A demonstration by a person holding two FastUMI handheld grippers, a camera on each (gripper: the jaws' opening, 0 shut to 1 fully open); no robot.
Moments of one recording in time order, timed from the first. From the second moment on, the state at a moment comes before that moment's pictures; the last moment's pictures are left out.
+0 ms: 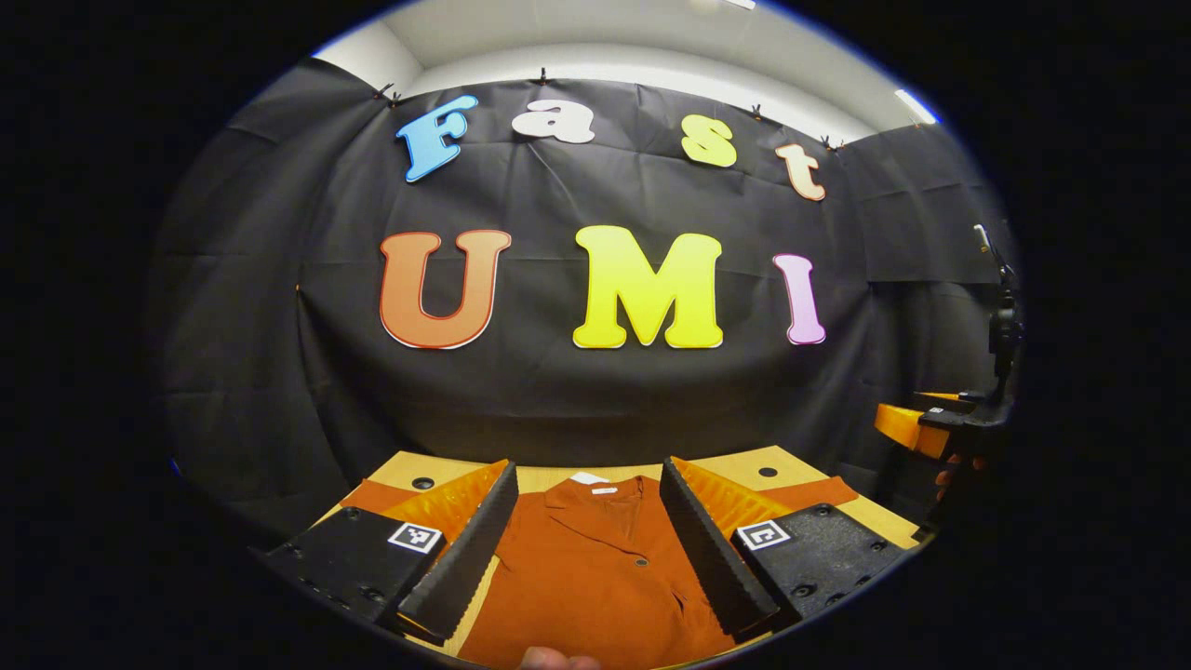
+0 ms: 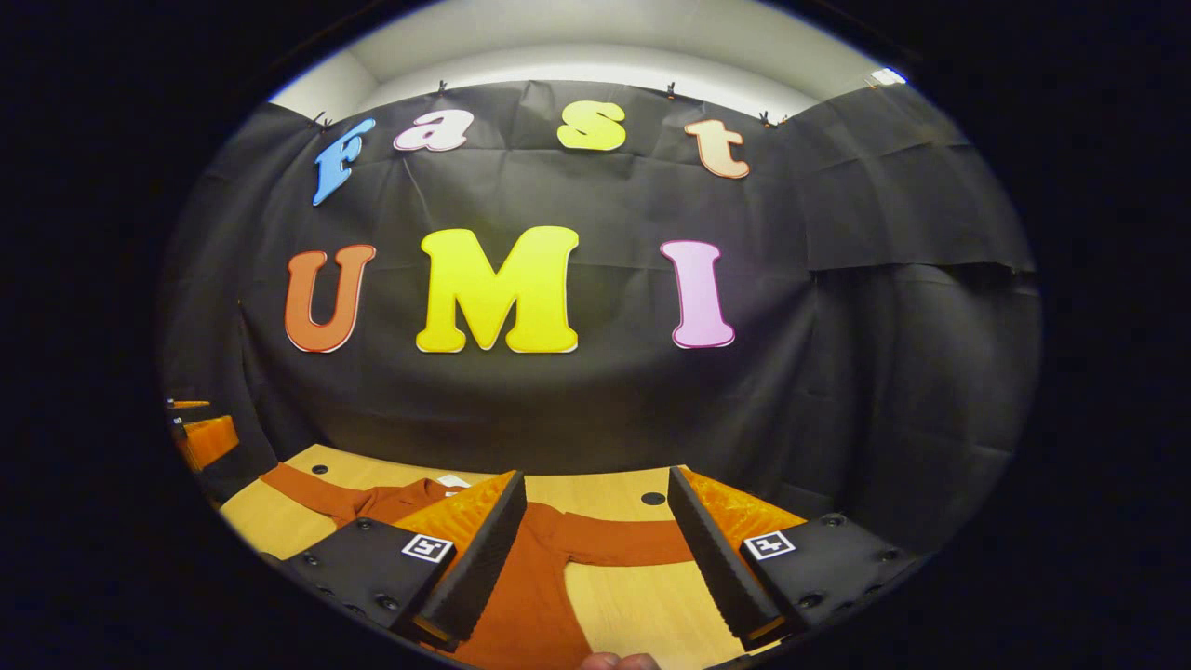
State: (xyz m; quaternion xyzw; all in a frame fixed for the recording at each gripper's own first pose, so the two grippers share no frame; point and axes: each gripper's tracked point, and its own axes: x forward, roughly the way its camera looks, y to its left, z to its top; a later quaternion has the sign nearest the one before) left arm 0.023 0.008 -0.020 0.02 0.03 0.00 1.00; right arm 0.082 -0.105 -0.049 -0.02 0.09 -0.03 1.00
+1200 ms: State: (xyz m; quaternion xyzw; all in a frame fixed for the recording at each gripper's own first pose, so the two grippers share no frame) left arm 0.121 -0.131 -0.102 0.03 0.17 0.01 0.98; right arm 0.311 -0.406 -0.394 0.13 0.36 -0.07 0.92
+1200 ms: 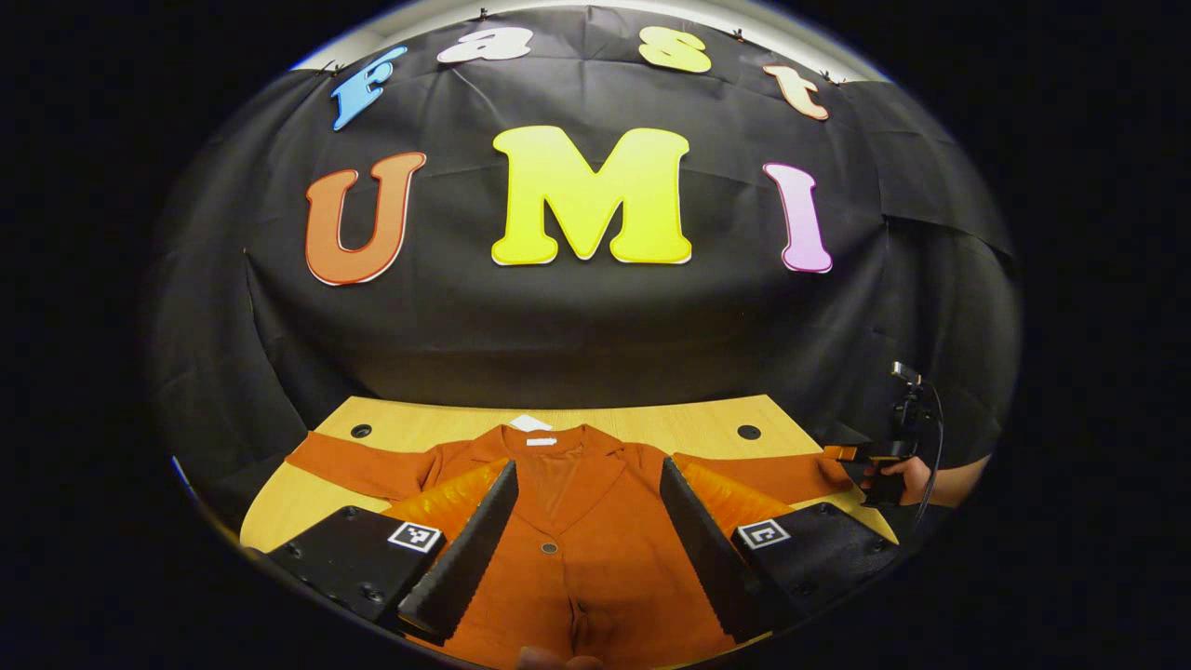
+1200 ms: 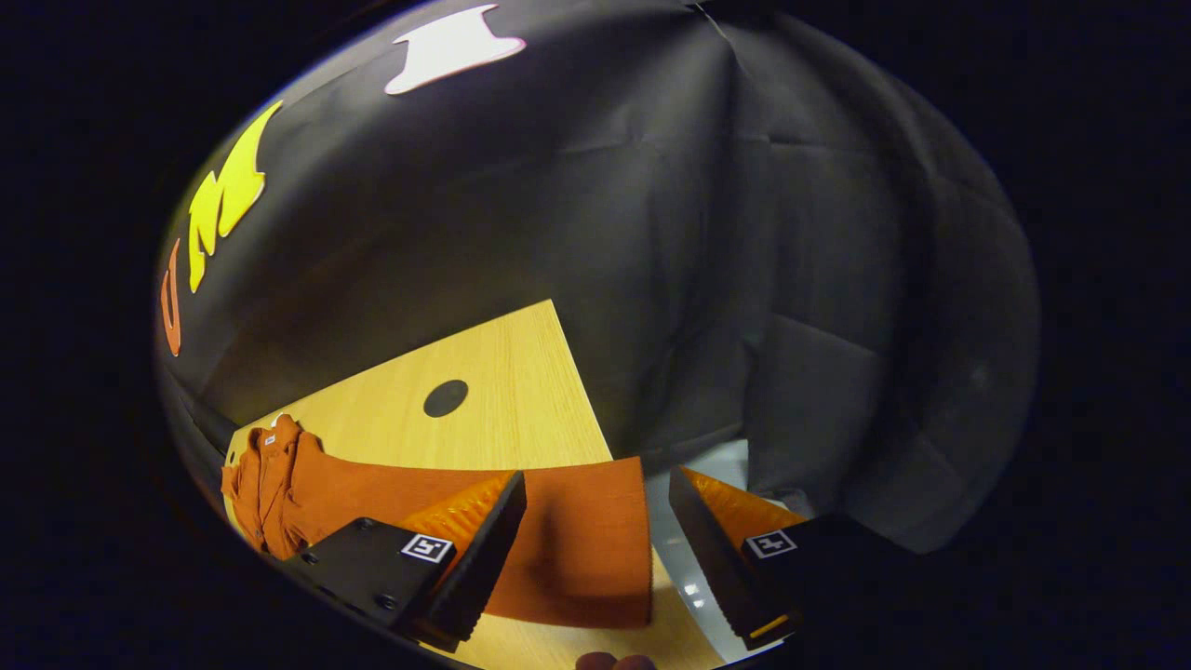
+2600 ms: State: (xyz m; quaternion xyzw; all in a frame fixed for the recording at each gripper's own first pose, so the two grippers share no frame) left arm 0.095 -0.027 -0.105 -0.01 0.14 0.03 0.99; right arm 0.290 -0.282 -0.215 0.11 0.33 -0.03 0.94
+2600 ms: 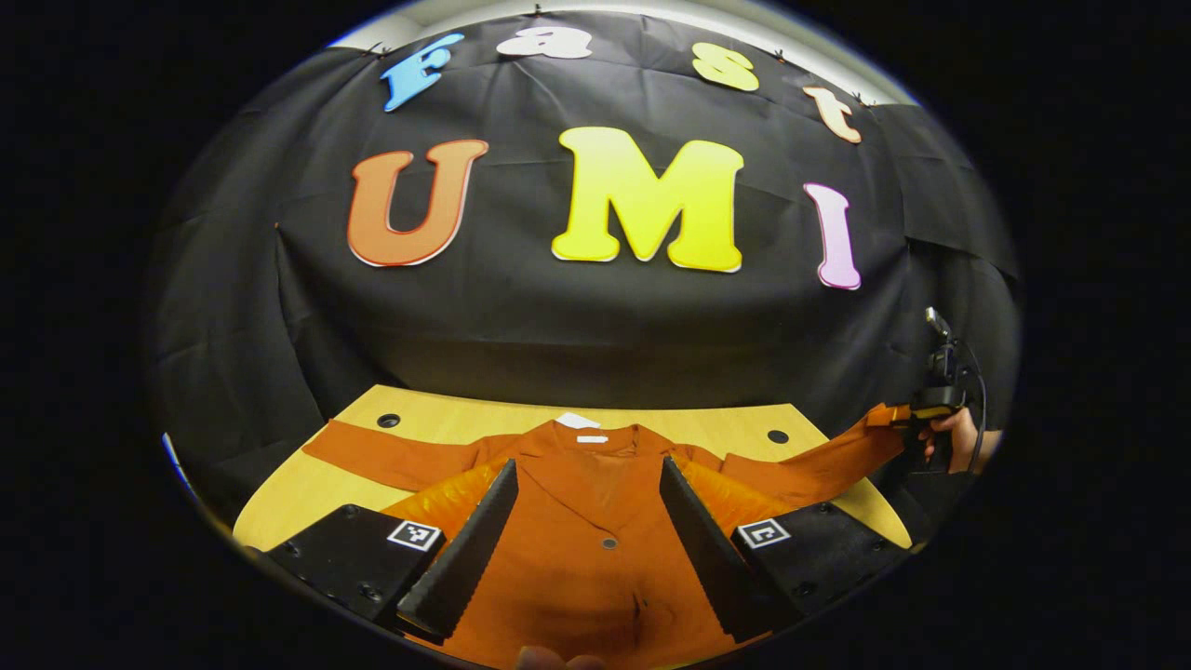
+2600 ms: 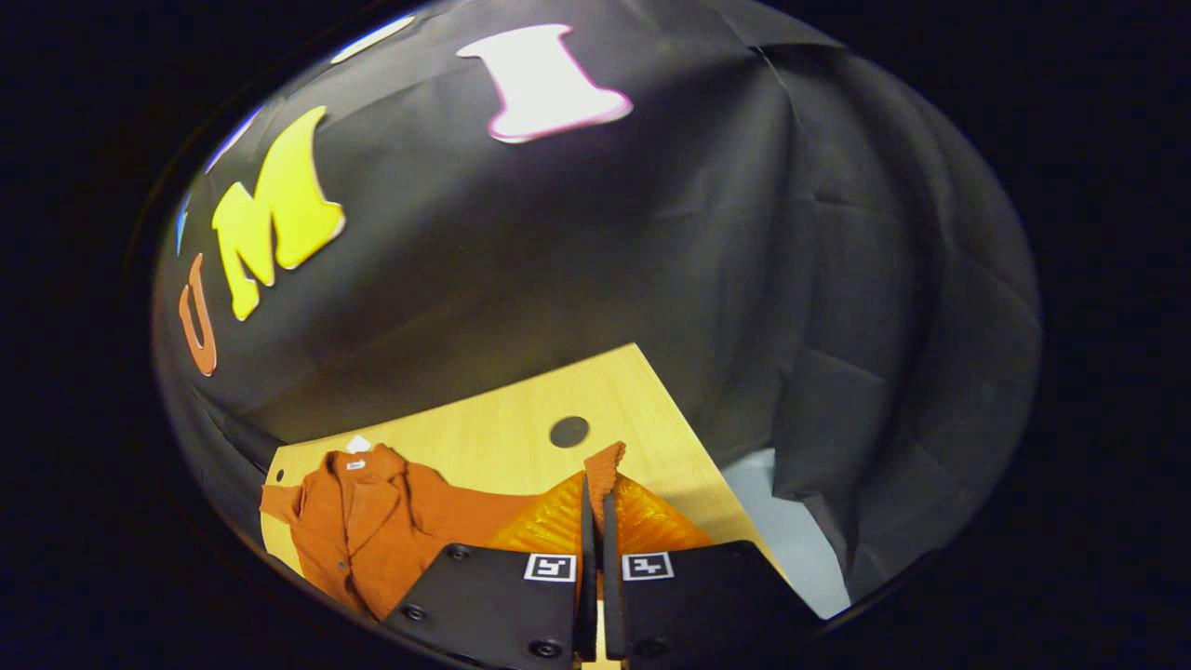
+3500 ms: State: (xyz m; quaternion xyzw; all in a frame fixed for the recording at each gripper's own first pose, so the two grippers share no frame) left arm 0.017 0.171 -0.081 -0.03 0.08 0.07 0.99; right arm 0.285 0.124 -0.141 0.08 0.36 0.09 0.92
